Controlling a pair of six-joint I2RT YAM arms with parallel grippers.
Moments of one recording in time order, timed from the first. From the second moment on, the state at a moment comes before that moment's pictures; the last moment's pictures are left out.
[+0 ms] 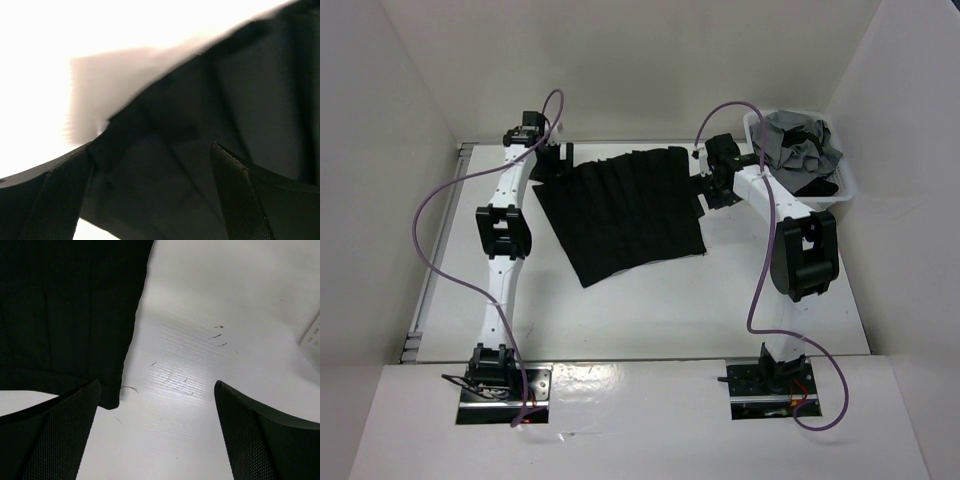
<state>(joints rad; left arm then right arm) -0.01 2.80 2.84 -1.08 0.21 -0.05 0.26 1.91 1.58 -0.75 0.05 -0.14</state>
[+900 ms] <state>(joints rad) -0.01 1.88 1.68 -0.86 0.14 -0.18 0.26 1.79 1.49 -0.73 -0.04 -0.11</state>
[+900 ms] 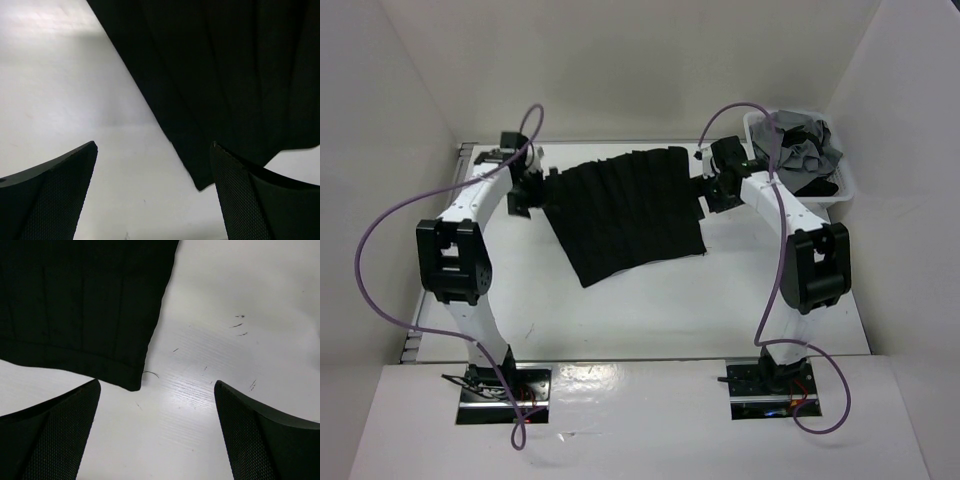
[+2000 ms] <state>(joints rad) -0.08 1.96 1.41 -0.72 0.37 -0.38 0.26 1.72 1.44 -0.72 -0.07 -0.09</state>
